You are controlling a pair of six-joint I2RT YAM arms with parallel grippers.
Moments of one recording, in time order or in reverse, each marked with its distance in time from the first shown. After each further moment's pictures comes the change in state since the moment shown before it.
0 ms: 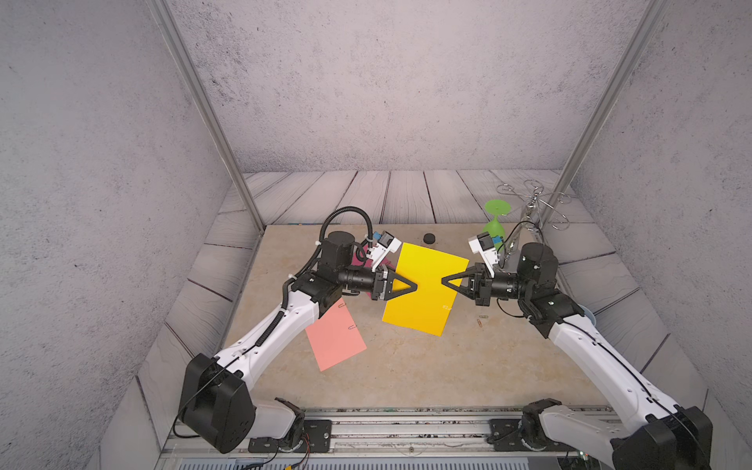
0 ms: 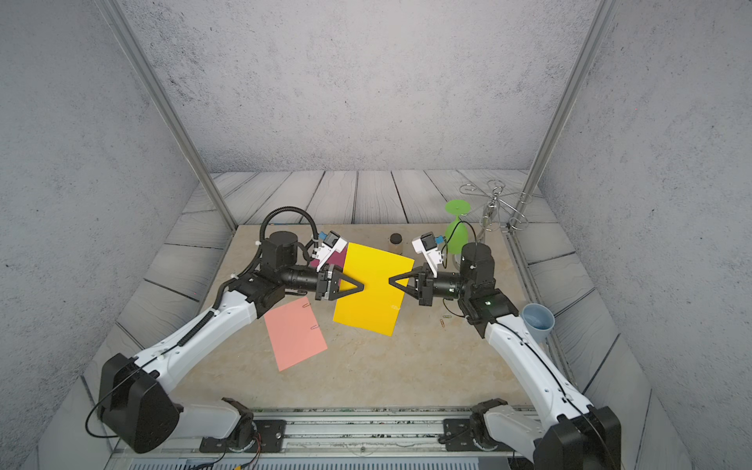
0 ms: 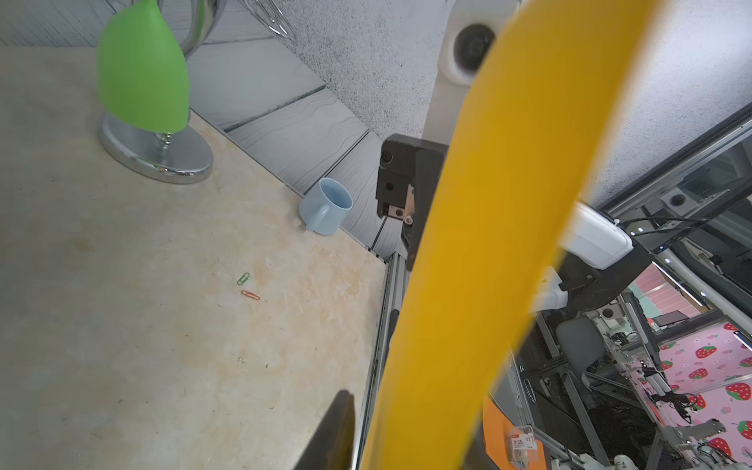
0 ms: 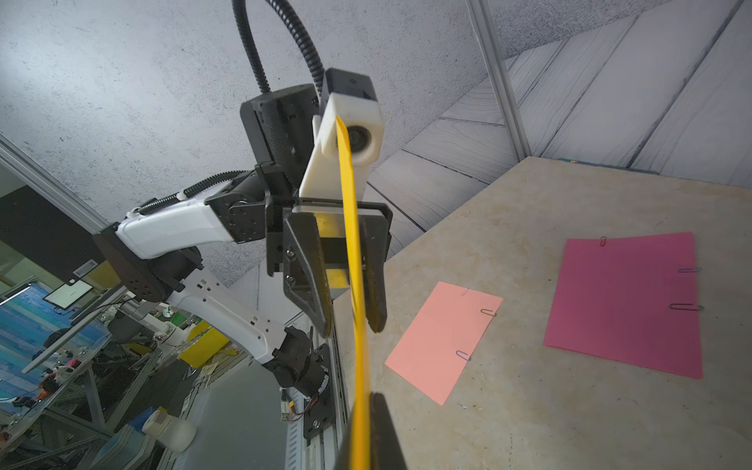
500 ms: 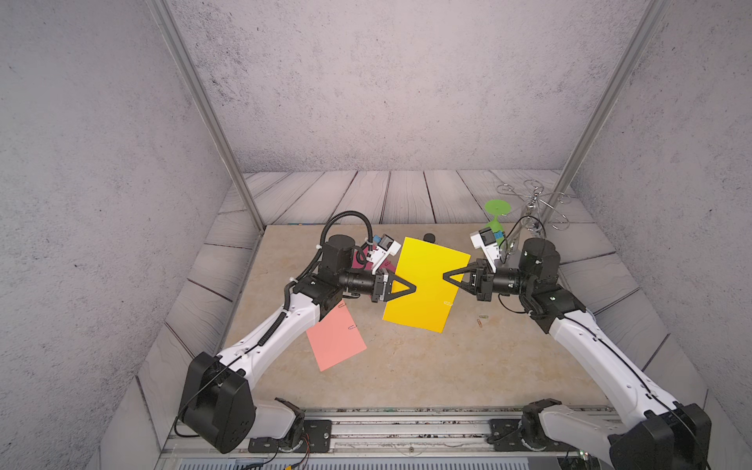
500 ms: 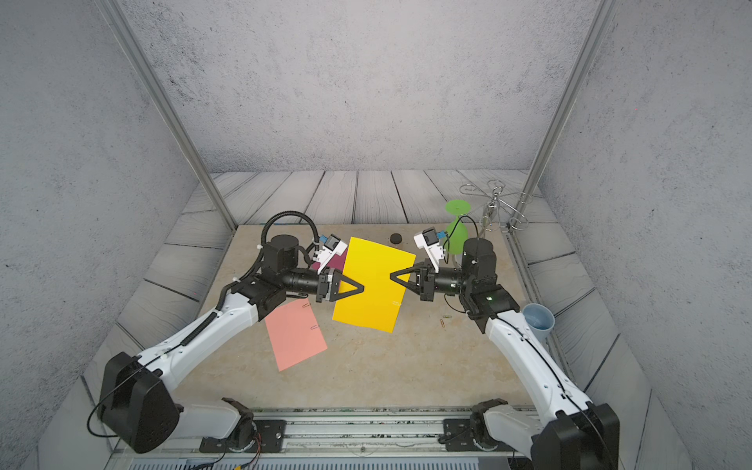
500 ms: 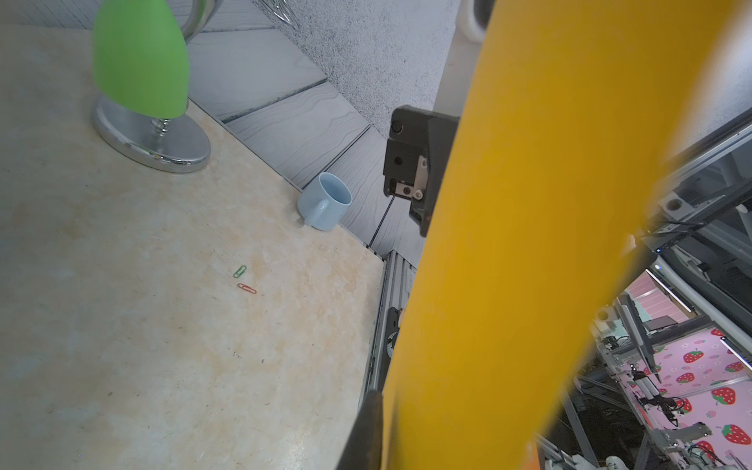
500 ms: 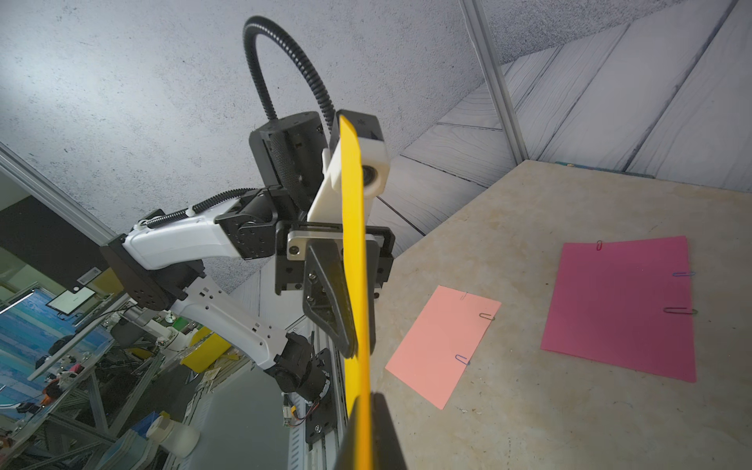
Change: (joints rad) left arm 0.000 0.000 -0.035 0.048 0.006 -0.042; right arm -0.008 0.024 0.036 -0.013 -0.014 0.012
